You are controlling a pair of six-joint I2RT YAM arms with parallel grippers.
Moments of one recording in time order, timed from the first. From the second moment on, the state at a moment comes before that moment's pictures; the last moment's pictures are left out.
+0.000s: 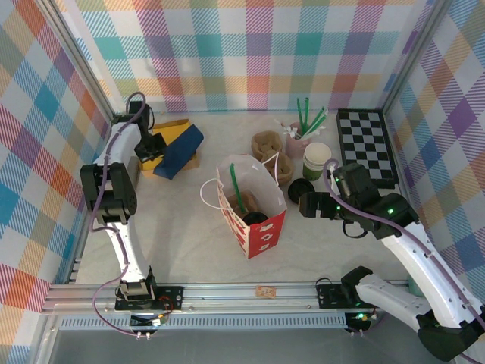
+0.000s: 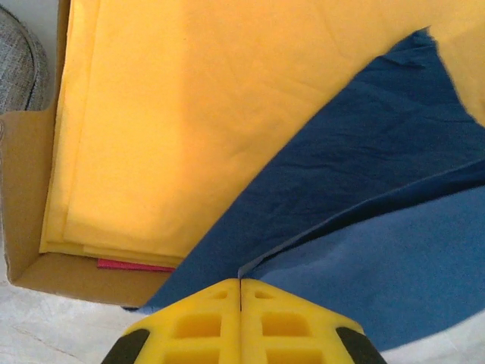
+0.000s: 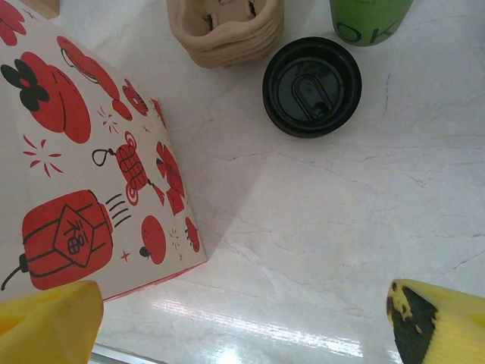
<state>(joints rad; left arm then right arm) 0.07 2.07 1.81 -1.01 0.06 -0.44 0.54 0.90 1.12 -1.14 0.01 0.46</state>
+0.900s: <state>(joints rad) -0.11 1.94 1.96 -1.08 -0.14 -0.24 0.54 0.90 1.12 -1.13 -0.02 0.46</state>
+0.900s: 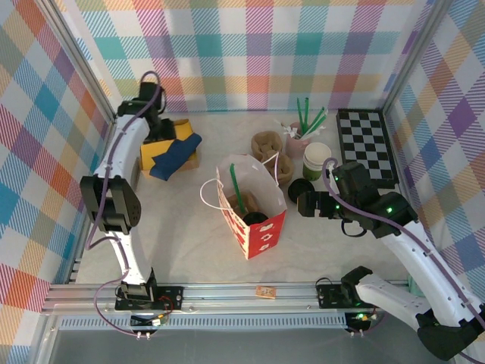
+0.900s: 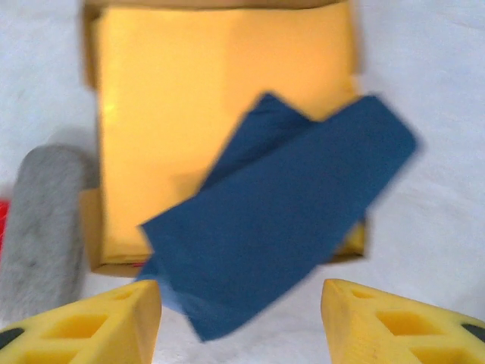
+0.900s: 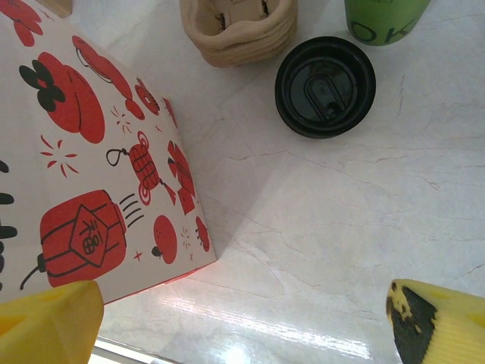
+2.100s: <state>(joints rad) -0.22 2.17 1.94 -1.07 -0.23 -0.12 0.54 0.85 1.09 -1.13 -0.03 0.44</state>
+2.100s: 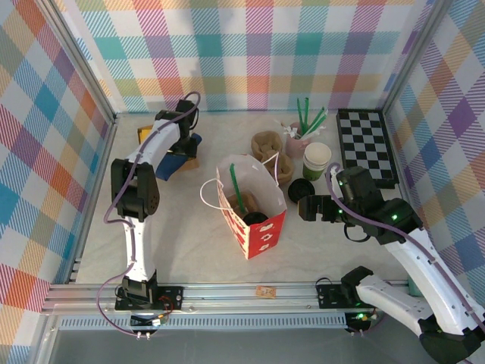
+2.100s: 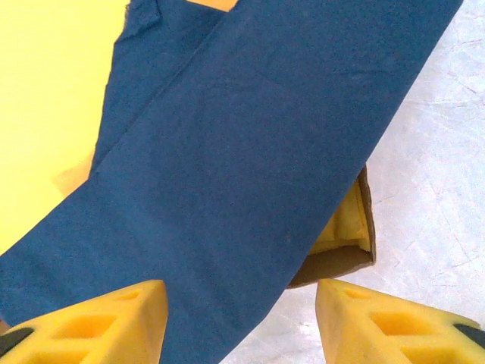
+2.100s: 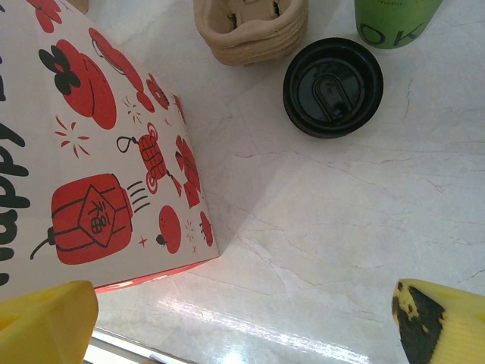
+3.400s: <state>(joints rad) -0.22 2.28 2.04 -1.08 -0.26 -0.13 0.54 0.88 1.07 -1.11 -0.03 0.44</state>
